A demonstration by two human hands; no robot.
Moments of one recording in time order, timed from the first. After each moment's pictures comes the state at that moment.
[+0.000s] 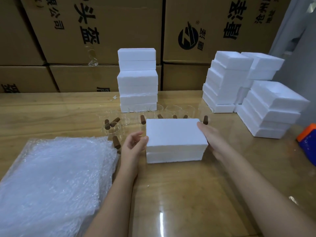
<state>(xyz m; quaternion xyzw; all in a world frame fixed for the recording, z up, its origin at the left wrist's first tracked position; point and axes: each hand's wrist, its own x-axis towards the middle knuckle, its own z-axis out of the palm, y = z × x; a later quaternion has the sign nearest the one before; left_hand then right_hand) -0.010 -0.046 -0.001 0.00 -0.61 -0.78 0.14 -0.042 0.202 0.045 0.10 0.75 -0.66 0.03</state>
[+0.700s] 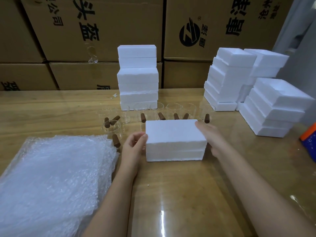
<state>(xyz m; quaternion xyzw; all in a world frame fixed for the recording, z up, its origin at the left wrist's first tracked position) -0.016 -0.046 -0.005 0.03 -0.64 -0.76 0.10 -0.055 0.193 0.043 0.17 0.75 -0.63 0.02</state>
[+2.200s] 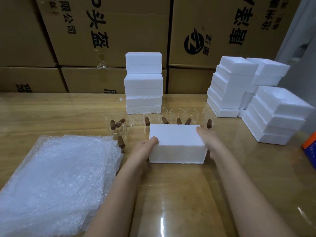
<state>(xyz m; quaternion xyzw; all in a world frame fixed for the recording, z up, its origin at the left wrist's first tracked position) -0.005 -0.033 0.032 0.14 -0.72 -0.68 -0.07 -0.054 0.181 0.052 0.22 0.78 -0.59 0.03</state>
